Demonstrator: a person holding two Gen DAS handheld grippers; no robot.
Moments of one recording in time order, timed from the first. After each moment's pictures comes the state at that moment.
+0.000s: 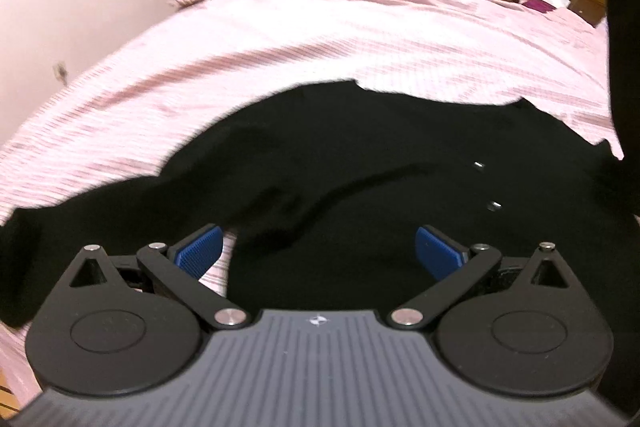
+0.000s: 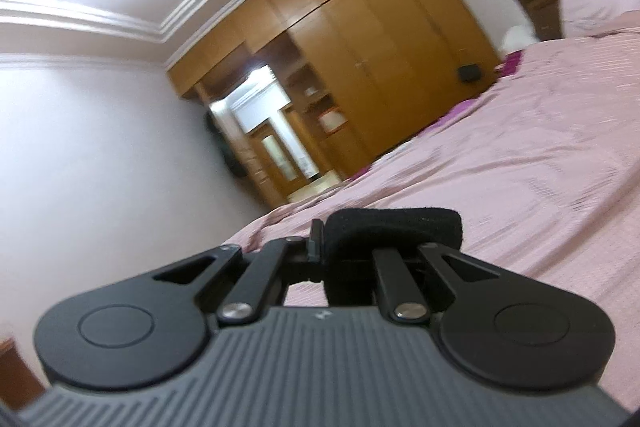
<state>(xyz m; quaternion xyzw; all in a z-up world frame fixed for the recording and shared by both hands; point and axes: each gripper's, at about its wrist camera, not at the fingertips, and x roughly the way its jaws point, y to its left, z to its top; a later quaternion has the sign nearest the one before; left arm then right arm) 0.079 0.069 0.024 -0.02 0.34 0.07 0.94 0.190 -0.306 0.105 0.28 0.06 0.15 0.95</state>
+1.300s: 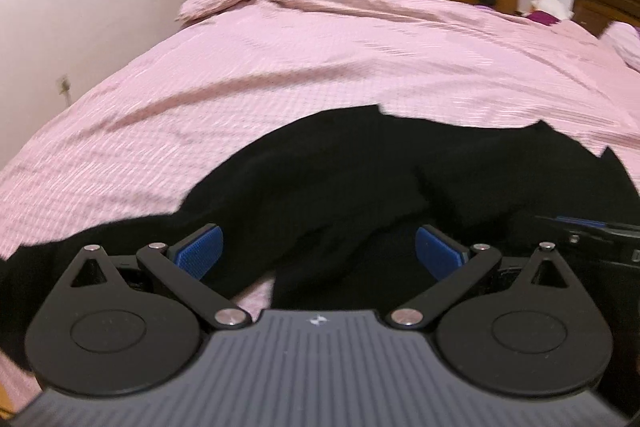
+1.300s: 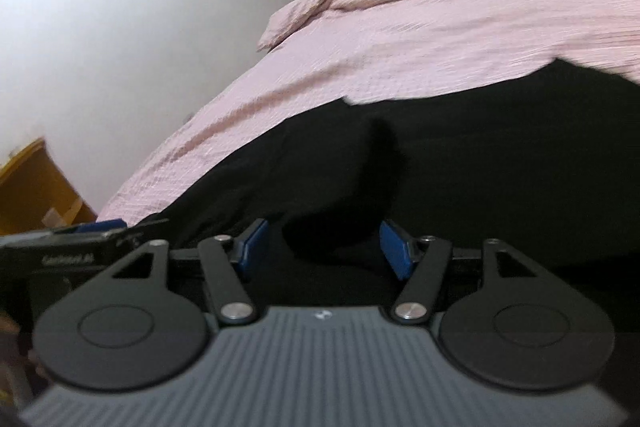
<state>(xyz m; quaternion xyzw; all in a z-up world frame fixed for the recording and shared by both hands) 0.105 0.090 0.031 -0.02 0.32 0.06 0.94 0.160 -0.199 -0.004 0.15 0.30 0.27 0.90</state>
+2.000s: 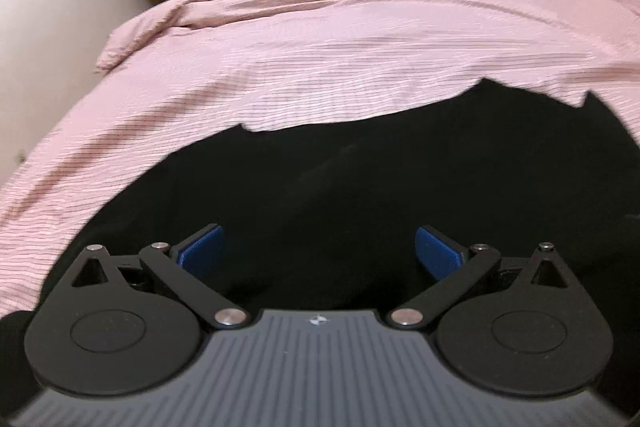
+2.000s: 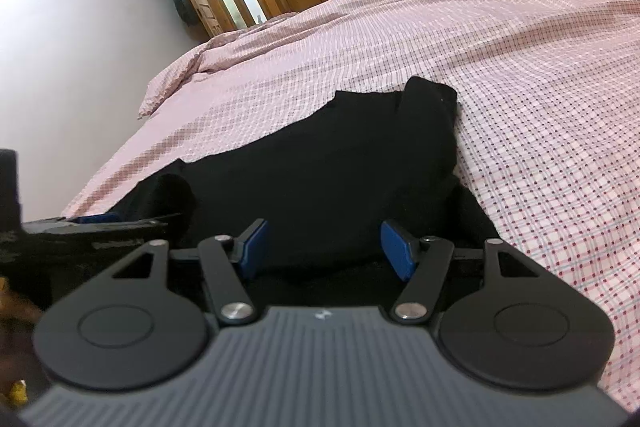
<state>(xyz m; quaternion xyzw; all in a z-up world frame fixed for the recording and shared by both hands) 0.203 -0.028 -0.017 0.10 0.33 0.02 0.94 0.147 -0.298 -0.030 0.18 0.28 0.12 0.94</state>
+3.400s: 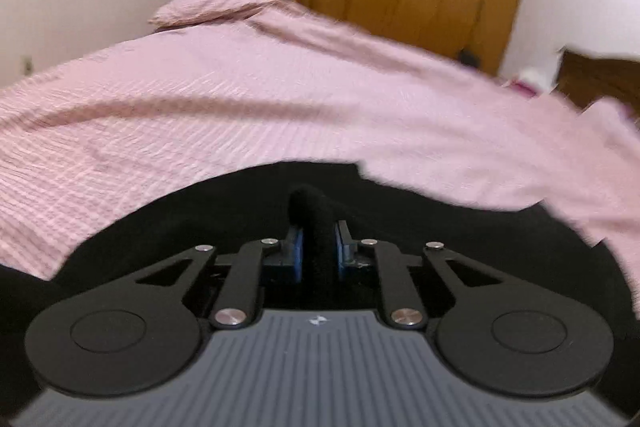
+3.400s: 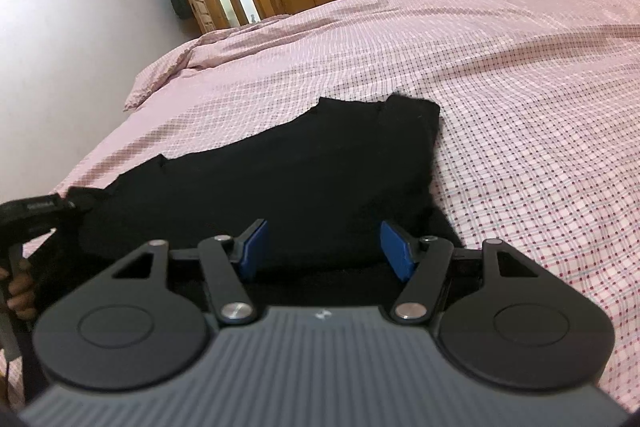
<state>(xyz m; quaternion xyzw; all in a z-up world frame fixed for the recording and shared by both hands) 0.209 0.107 -0.025 -0.10 0.27 0.03 0.96 0.149 -0.302 -0.026 0.15 0.27 0.09 0.95</state>
